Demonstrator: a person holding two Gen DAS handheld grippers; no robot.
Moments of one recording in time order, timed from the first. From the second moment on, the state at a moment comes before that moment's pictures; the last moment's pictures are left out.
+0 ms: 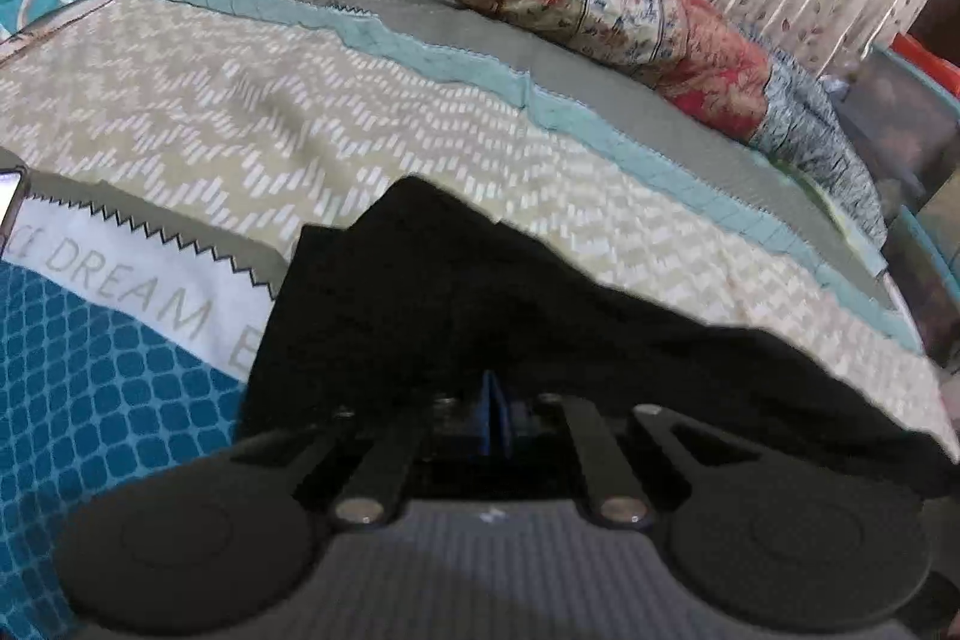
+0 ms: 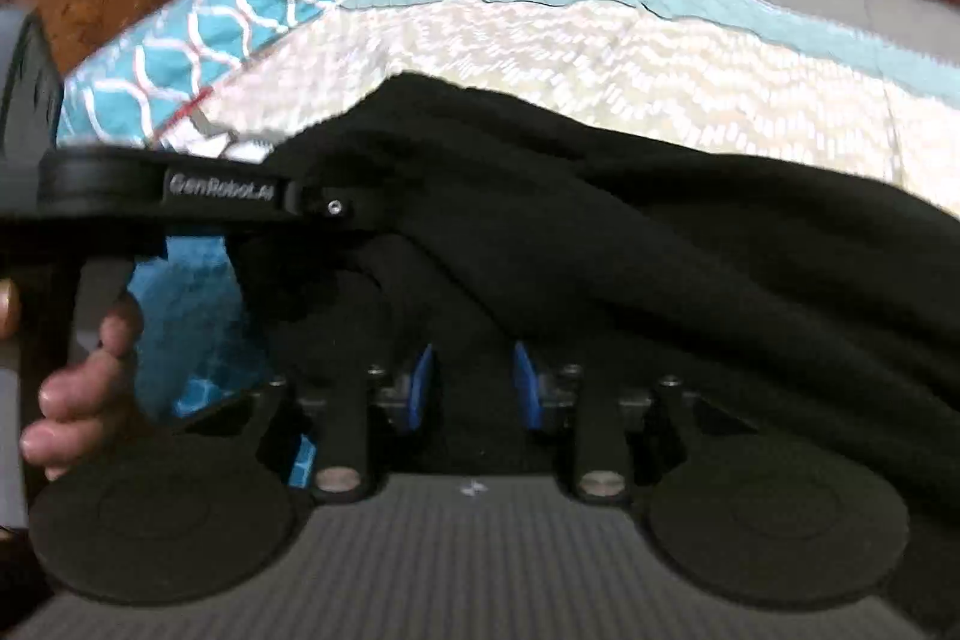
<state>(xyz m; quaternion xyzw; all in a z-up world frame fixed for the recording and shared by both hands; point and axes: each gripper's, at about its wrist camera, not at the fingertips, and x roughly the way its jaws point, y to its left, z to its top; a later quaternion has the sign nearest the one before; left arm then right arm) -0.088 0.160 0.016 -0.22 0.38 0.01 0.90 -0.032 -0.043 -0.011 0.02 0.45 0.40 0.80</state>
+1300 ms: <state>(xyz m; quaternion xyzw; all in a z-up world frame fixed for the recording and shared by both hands) 0.054 0.014 -0.016 0.10 0.40 -0.02 0.91 -0.017 -0.179 -0.030 0.18 0.45 0.25 0.84</state>
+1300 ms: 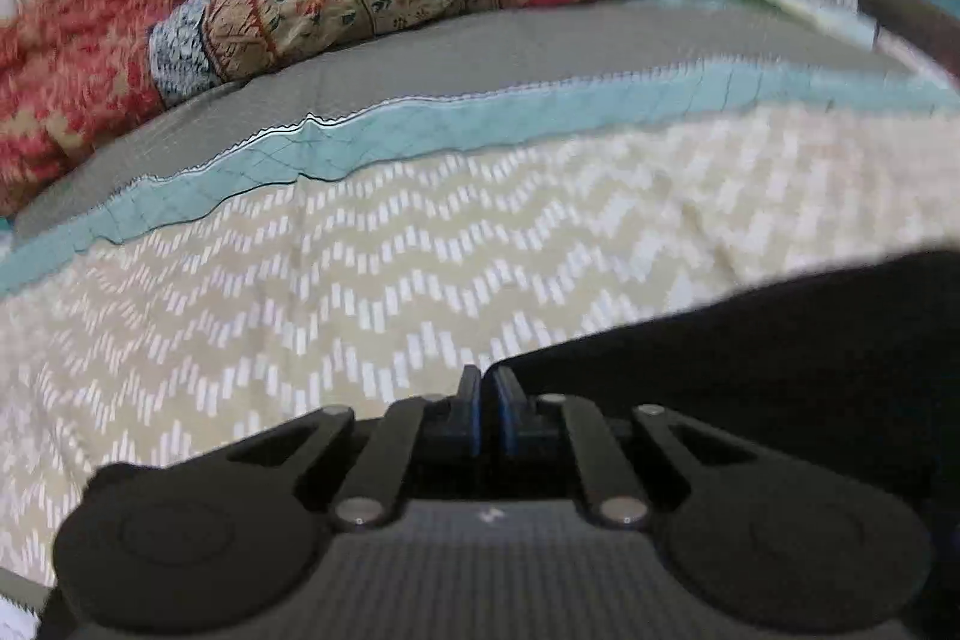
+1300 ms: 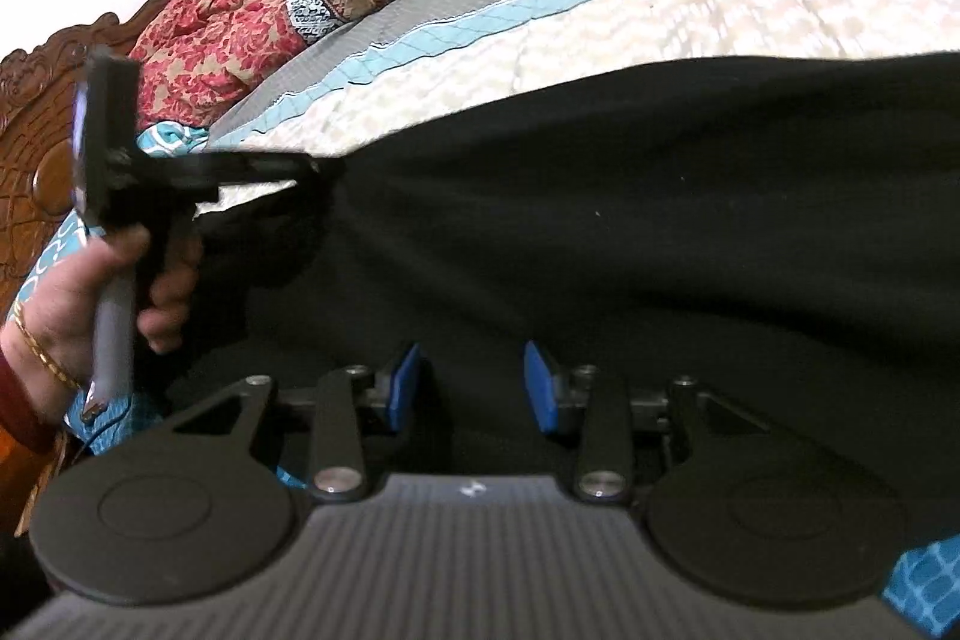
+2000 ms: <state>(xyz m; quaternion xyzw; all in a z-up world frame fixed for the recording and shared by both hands) -0.024 -0.025 0.034 -0.02 0.40 -0.09 0.91 -0.119 -0.491 0.019 0.29 0.20 -0.18 0.92</state>
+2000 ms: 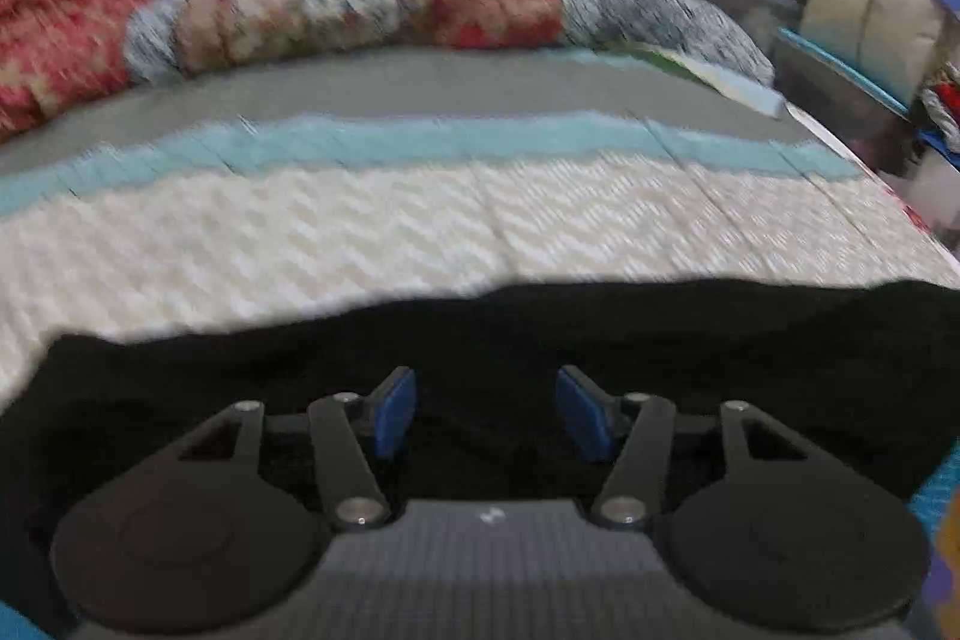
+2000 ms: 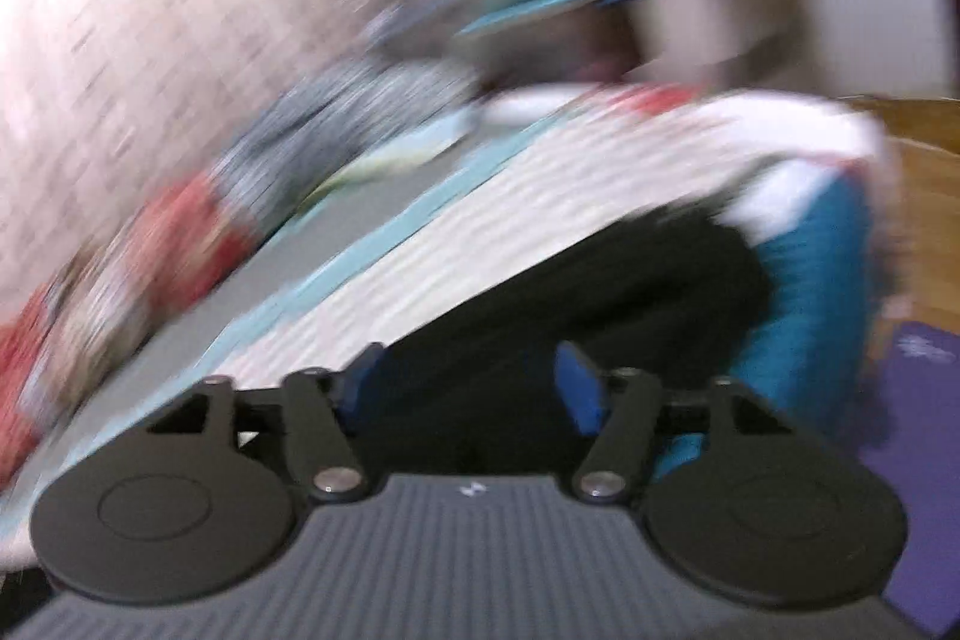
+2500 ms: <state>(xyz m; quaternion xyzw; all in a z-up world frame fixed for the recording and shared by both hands) -0.021 -0.072 0.000 -0.05 0.48 -0.09 0.87 -0.094 -0.579 -0.032 0.39 0.22 -0.19 0.88</state>
